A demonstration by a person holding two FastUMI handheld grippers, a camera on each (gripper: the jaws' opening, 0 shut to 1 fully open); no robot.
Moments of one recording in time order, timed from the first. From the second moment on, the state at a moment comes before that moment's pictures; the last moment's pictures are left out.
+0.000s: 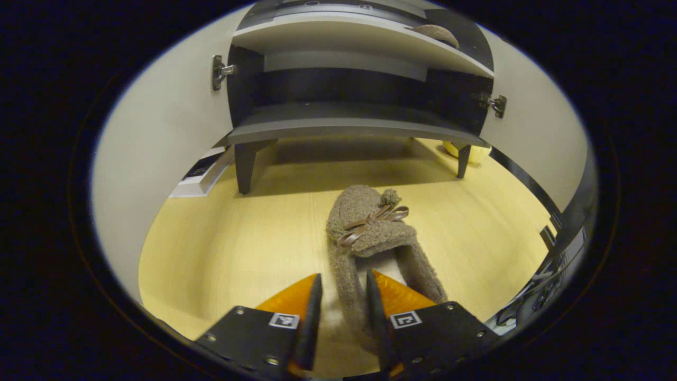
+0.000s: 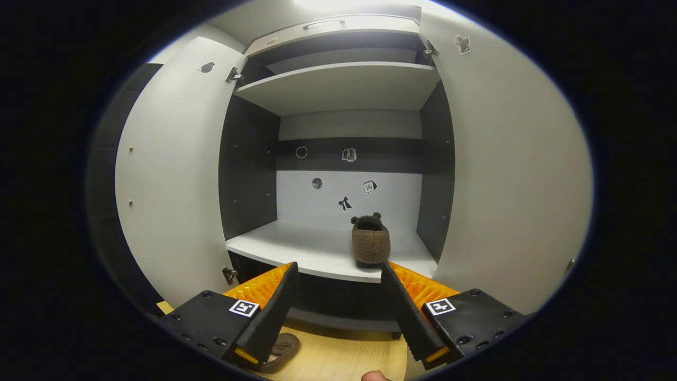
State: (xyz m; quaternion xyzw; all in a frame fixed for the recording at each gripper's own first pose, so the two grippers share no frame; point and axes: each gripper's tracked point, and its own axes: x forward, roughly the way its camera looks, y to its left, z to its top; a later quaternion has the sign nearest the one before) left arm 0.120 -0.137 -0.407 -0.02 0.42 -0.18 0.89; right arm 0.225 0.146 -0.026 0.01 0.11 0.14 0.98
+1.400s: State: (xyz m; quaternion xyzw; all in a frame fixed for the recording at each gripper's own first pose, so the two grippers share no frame) left arm 0.207 -0.129 -0.163 -0.10 0.22 -0.12 0.96; right arm 0.175 0.116 -0.018 0.01 0.09 0.14 0.99
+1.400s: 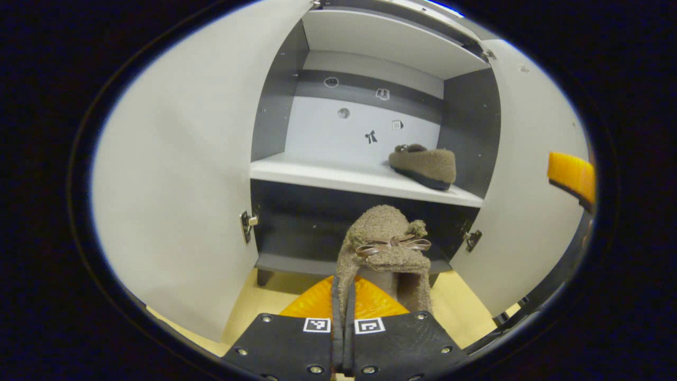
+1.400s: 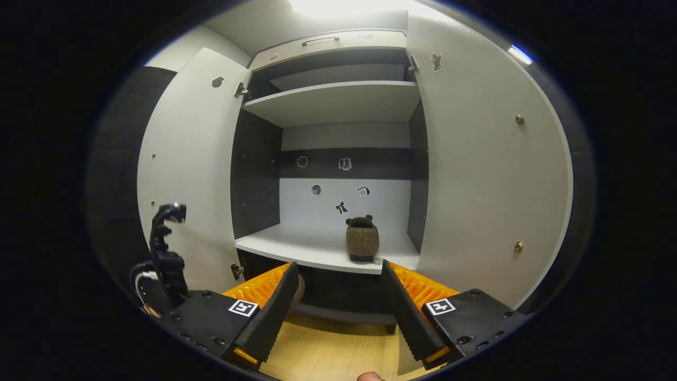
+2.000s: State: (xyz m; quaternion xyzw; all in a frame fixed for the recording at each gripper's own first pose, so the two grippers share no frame) left arm 0.306 -0.131 -0.073 -0.12 0.14 -0.11 0.98; right arm 0.161 0.103 -0.052 0.01 0.13 0.11 0.98
